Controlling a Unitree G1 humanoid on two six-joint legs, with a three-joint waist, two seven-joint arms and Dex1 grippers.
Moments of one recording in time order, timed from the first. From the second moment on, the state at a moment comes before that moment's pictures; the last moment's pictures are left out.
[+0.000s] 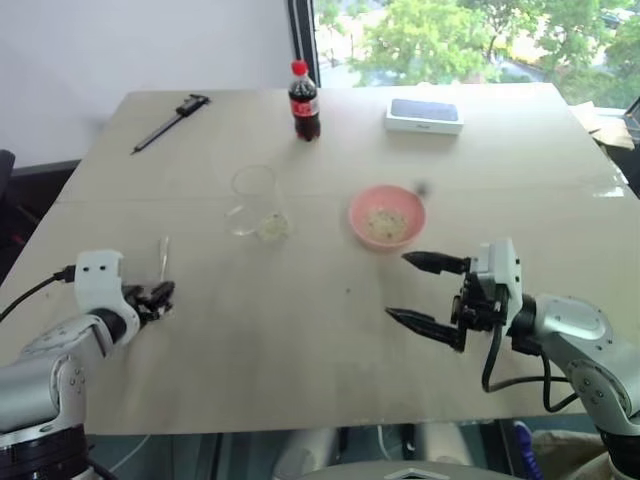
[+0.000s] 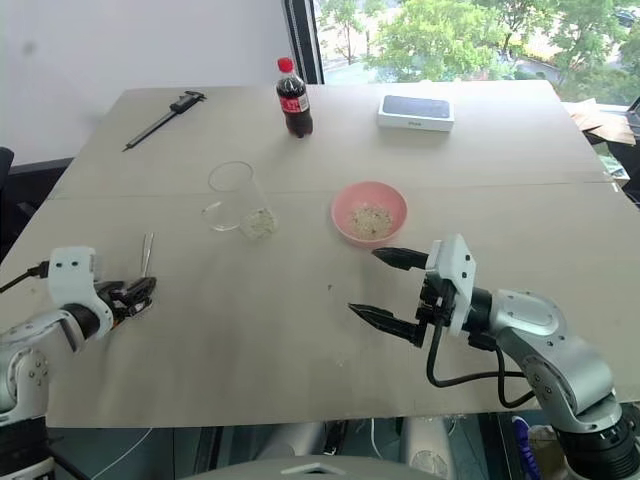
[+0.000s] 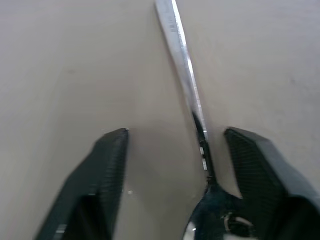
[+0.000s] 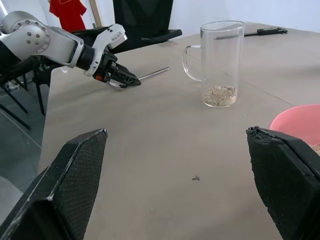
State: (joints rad) left arm 0.00 0.66 0.54 -0.21 -0.45 0.97 -0.29; right arm -0.07 -0.60 0.04 -0.61 0.65 0.47 0.82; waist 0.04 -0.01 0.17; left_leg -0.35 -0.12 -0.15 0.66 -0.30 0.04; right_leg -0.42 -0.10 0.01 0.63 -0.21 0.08
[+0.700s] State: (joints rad) left arm 0.11 0.34 0.67 -0.43 -0.50 0.77 -0.21; right arm -0.12 -0.59 0.04 -0.57 0.65 0.47 0.86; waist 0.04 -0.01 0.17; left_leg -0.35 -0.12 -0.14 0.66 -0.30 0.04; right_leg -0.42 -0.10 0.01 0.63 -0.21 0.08
